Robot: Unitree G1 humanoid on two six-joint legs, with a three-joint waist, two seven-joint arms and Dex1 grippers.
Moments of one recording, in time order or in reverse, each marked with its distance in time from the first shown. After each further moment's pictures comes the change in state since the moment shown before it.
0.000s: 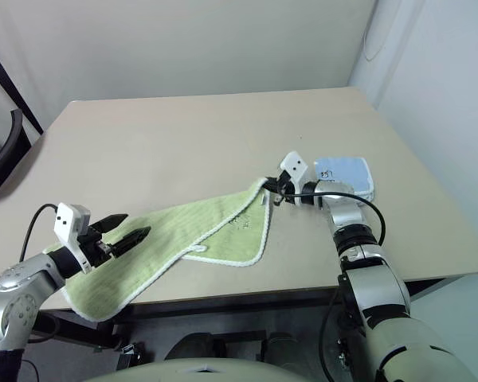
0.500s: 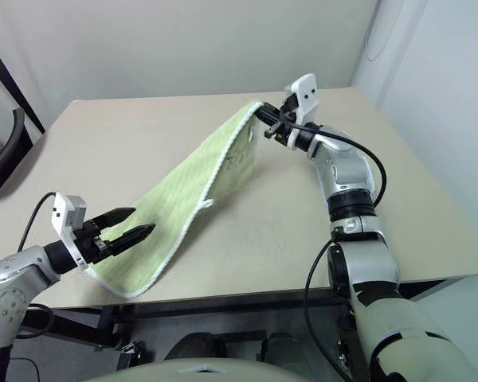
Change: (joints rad) left arm 0.033 0.075 -0.016 -0.136 -0.073 0.078 -0.062; right arm -0.248 0.043 -0.137 -0.044 0.106 0.152 -0.270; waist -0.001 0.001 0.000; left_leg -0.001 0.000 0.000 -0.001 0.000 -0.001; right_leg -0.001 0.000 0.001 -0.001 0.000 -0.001
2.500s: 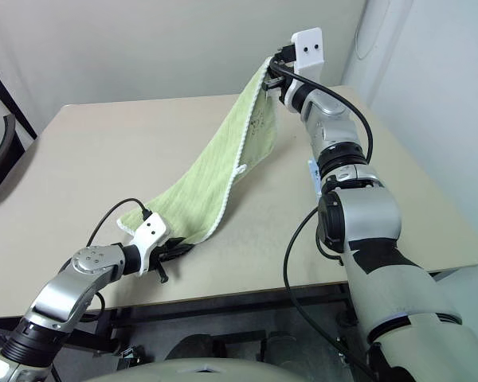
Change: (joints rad) left arm -0.182 -0.032 -0.493 0.132 0.472 -0.085 0.081; right arm -0.322 0.004 -0.058 0.498 -0.129 -0.197 -0.262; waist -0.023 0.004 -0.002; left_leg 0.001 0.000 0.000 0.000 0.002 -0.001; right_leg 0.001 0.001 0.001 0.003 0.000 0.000
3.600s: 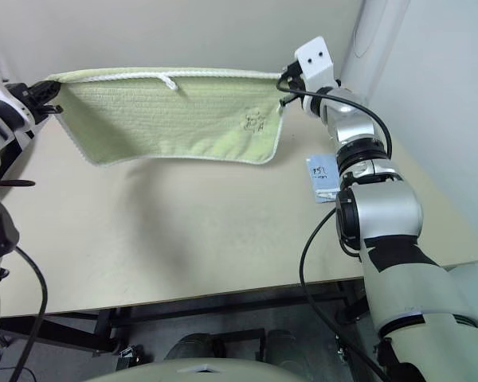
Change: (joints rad) left arm -1.217 0.189 0.413 1.571 0.009 -0.397 0.099; right arm -0.042 -0.101 0.120 0.081 -0.199 -0.007 -0.040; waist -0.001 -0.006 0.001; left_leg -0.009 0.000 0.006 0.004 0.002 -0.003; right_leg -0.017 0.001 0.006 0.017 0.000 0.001
